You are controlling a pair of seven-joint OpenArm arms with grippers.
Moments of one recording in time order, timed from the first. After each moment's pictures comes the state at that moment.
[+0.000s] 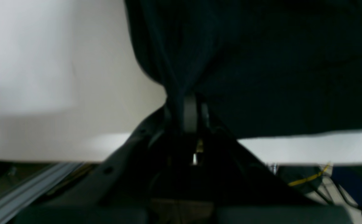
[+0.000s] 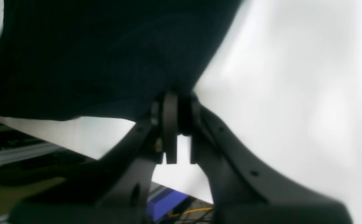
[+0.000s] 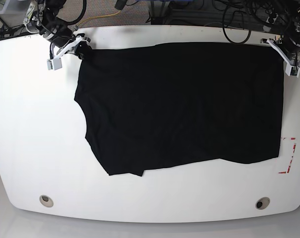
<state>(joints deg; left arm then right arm) 21.8 -10.3 -47.2 109.7 -20.8 -42.9 64.6 -26.1 5.3 33.7 99.5 52.4 33.7 -65.1</state>
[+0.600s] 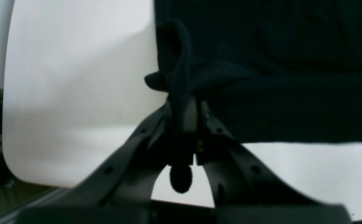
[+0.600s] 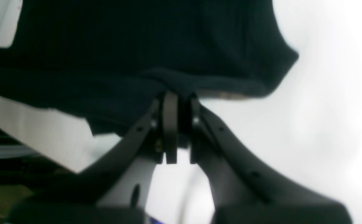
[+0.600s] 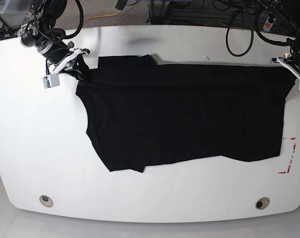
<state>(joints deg) 11.4 -9.9 -52.4 110.0 -20.6 -43.0 65.5 -20.1 5.5 33.7 107.2 52.0 36.5 -65.5</state>
